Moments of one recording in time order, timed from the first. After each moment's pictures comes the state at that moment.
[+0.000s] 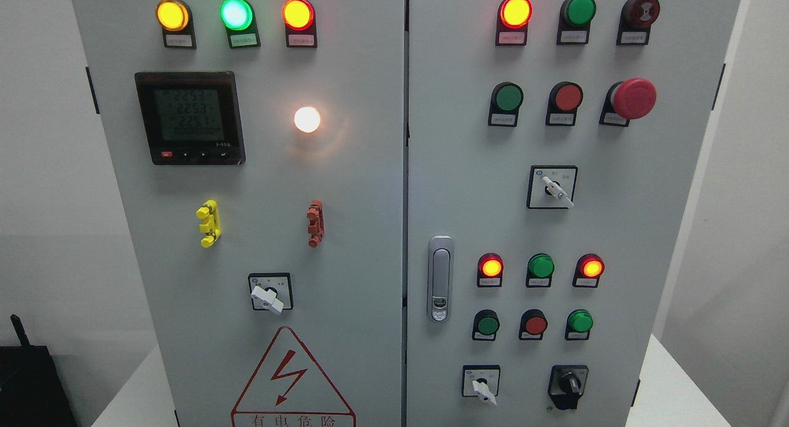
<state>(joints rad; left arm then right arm) 0.05 -0.07 -0.01 -0.11 0.03 -0.03 -0.03 0.18 -0.07 0.14 -1.79 -0.26 -0.19 -0.25</state>
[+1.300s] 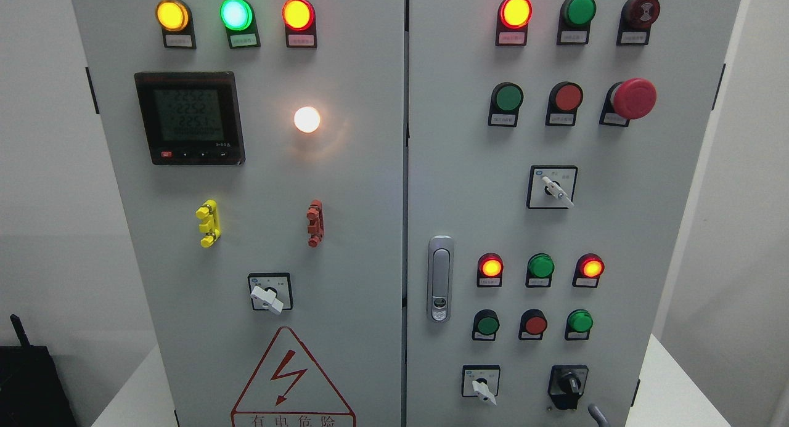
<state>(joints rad) 0.05 -0.07 -0.01 -0.11 0.03 -0.03 -0.03 0.07 -0.07 0.14 -1.81 -0.26 -0.10 -0.25</state>
